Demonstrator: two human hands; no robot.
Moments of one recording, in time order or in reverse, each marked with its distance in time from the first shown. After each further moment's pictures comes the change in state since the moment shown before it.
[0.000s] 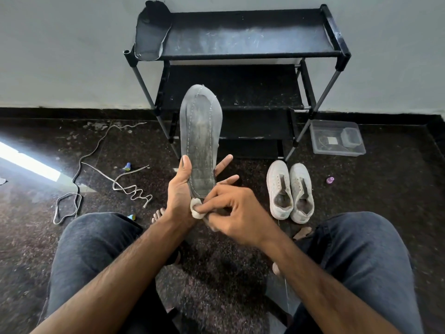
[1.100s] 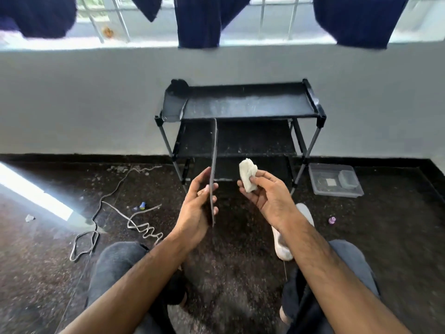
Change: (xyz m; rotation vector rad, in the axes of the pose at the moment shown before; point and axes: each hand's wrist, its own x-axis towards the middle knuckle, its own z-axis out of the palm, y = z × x) left_hand -0.016 0.036 0.036 0.360 0.034 0.188; right_hand 0.048 -0.022 -0.078 0.969 0.477 0.371
